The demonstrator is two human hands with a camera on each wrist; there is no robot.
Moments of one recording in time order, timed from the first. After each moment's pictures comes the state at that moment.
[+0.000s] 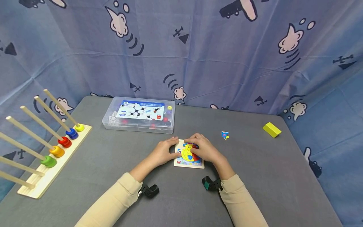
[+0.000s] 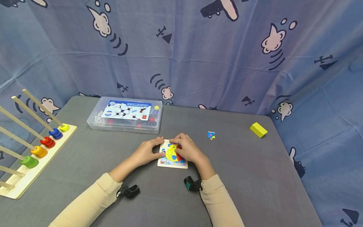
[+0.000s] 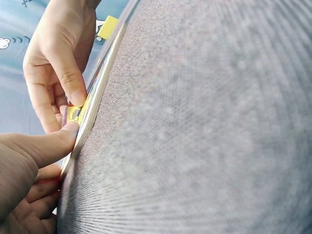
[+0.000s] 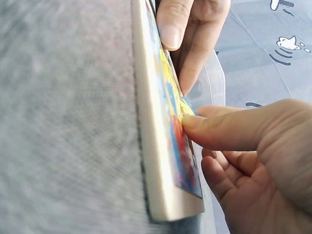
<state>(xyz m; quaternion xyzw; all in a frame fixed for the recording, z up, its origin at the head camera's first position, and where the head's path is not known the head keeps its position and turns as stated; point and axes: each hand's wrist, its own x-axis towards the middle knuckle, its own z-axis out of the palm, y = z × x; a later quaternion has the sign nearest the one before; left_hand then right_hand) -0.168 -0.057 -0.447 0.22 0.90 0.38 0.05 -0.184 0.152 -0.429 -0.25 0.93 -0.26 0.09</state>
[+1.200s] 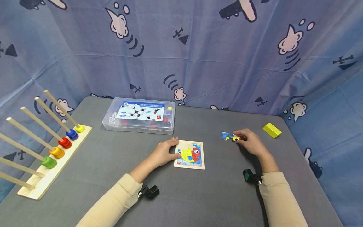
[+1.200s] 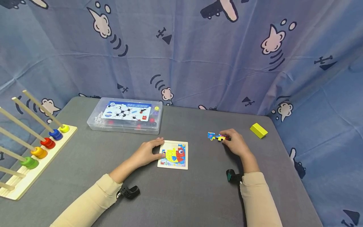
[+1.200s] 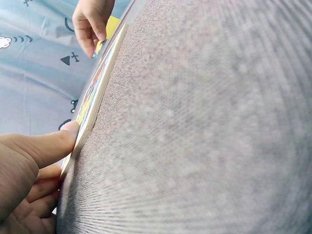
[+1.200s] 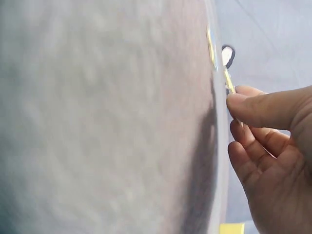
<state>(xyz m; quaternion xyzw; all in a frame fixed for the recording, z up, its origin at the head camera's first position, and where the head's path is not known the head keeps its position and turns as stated) -0.168 -0.057 -0.449 0.22 0.90 0.37 0.04 -0.207 0.319 -0.422 -0.13 0.95 -0.28 0.01</state>
